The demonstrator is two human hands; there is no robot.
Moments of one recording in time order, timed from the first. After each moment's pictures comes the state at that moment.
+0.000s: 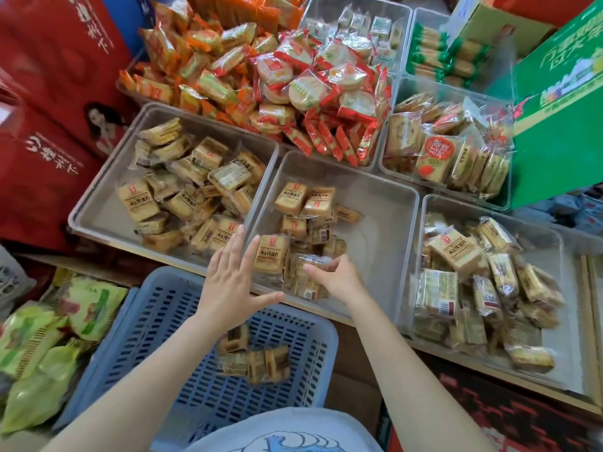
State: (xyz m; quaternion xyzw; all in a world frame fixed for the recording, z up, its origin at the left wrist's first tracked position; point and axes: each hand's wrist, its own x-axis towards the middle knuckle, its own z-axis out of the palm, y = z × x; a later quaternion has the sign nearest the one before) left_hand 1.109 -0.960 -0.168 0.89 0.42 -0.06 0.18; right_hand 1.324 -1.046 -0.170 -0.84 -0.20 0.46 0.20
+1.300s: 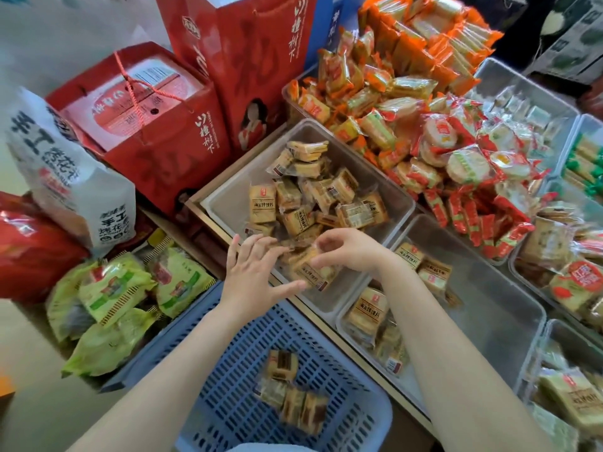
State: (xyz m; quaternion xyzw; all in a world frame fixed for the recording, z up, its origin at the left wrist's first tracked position) left_hand 0.999 -0.872 -0.180 0.78 0.57 0.13 0.22; right_hand 1.221 -0.827 -0.113 -0.64 -0.54 0.55 0.03
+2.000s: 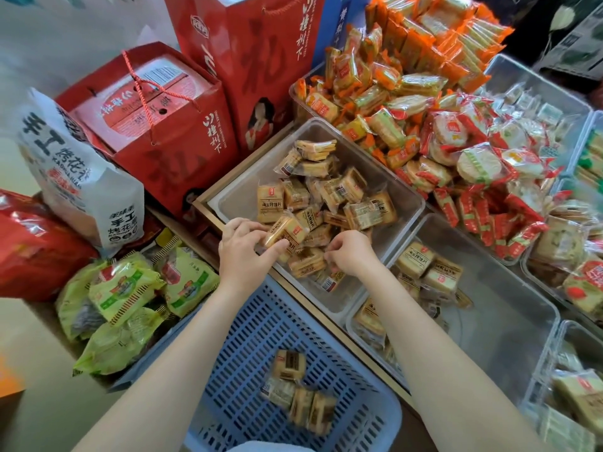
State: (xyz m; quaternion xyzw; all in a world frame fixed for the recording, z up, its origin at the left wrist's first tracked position) left_hand 0.983 -0.839 -0.185 0.66 0.64 0.28 0.28; right_hand 1.197 -0.824 -0.152 -0.77 -0.47 0.43 0.02
